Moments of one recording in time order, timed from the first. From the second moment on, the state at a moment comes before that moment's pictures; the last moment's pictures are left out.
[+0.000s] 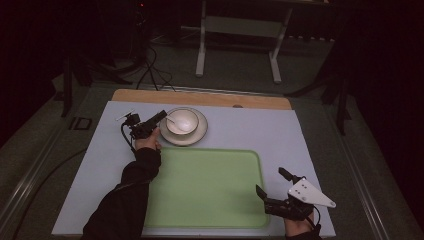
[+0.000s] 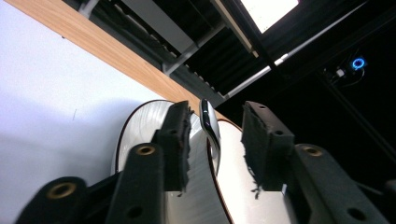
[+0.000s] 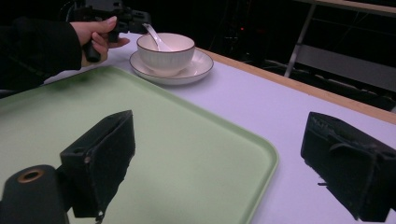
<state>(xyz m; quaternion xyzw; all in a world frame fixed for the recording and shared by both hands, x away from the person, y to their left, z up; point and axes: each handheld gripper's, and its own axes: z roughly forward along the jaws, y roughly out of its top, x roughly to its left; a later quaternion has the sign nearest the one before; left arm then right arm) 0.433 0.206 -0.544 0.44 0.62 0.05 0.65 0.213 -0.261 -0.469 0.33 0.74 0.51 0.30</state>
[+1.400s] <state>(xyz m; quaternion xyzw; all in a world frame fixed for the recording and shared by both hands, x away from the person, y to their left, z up) 0.426 0.196 -0.476 0.49 0.57 0.07 0.65 0.214 -0.261 -0.468 0.33 0.74 0.51 0.30</state>
